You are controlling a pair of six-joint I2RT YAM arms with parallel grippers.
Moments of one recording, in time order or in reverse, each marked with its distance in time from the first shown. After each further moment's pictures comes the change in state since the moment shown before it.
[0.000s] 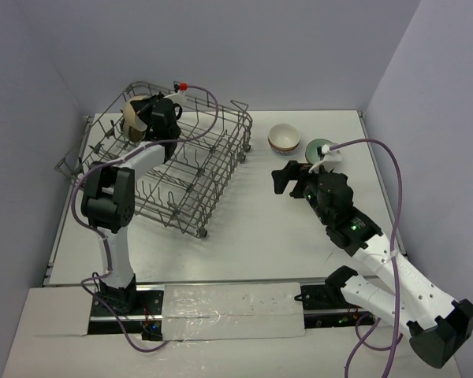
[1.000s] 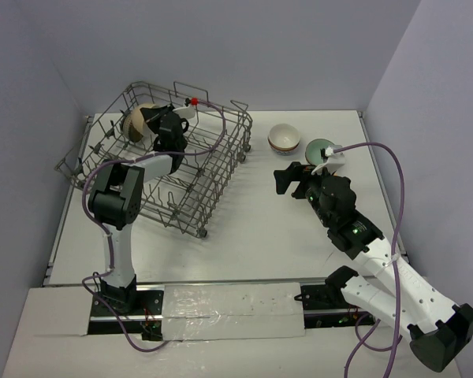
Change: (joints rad) left arm -0.033 0.061 -0.114 0.240 0.037 0.129; right arm -0.013 -0.035 -0.034 0.038 0.007 -0.008
